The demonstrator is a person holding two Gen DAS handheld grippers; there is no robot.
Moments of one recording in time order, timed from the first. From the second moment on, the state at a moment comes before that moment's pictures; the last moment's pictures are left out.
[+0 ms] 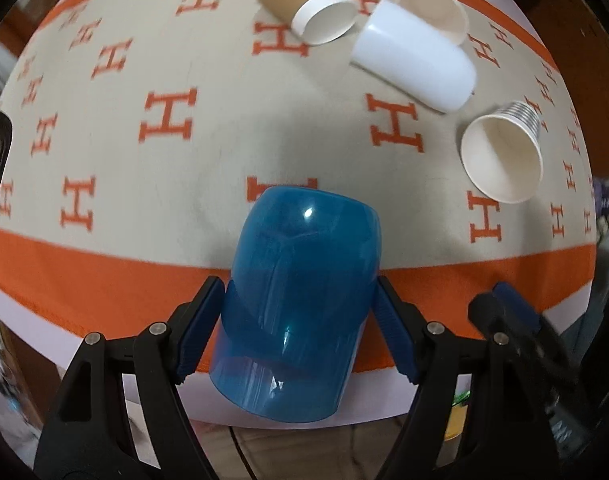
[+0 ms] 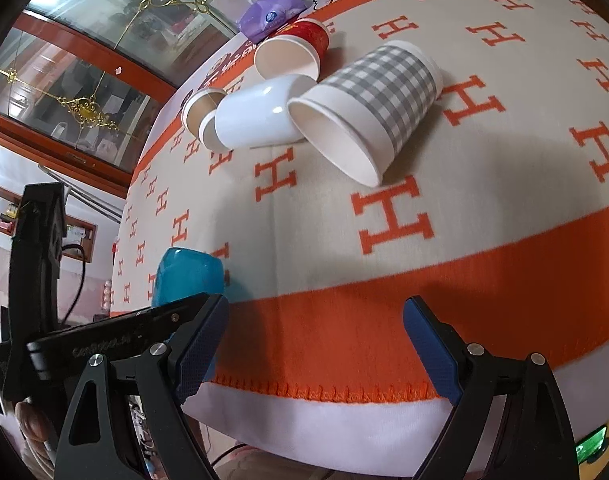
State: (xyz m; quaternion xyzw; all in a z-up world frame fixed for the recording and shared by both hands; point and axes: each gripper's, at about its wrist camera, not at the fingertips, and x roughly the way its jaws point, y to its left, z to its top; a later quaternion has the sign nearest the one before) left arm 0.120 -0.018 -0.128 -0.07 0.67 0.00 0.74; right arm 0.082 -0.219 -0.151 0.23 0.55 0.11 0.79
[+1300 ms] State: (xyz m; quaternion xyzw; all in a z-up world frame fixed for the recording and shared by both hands) left arm 0.074 0.040 -0.066 -0.05 0.60 -0.06 0.80; right arm 0.088 -0.166 -0.137 0.20 0.56 0.17 0.79
